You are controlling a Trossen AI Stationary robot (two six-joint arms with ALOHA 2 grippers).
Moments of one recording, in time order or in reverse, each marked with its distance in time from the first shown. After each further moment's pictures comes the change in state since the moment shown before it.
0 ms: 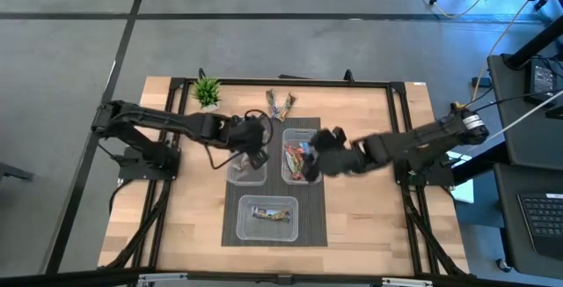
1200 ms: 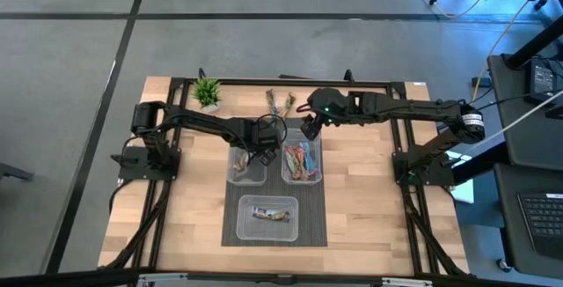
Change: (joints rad) left arm 0.124 0.347 0.000 -0.006 -0.008 -0.090; right arm -0.464 0.000 0.000 -0.004 -0.350 -0.373
